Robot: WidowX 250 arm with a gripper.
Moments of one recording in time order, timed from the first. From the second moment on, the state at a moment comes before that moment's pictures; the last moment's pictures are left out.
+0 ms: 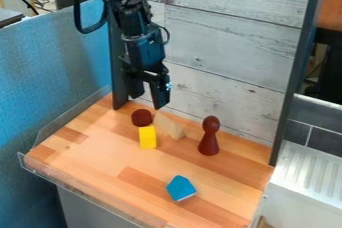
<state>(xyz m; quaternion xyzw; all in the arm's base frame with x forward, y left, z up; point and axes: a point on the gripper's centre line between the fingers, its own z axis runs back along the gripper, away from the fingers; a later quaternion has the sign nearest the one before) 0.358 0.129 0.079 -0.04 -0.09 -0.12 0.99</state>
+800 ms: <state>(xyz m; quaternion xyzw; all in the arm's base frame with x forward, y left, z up) 0.356 0.139 0.034 -0.02 -0.03 -0.17 0.98</state>
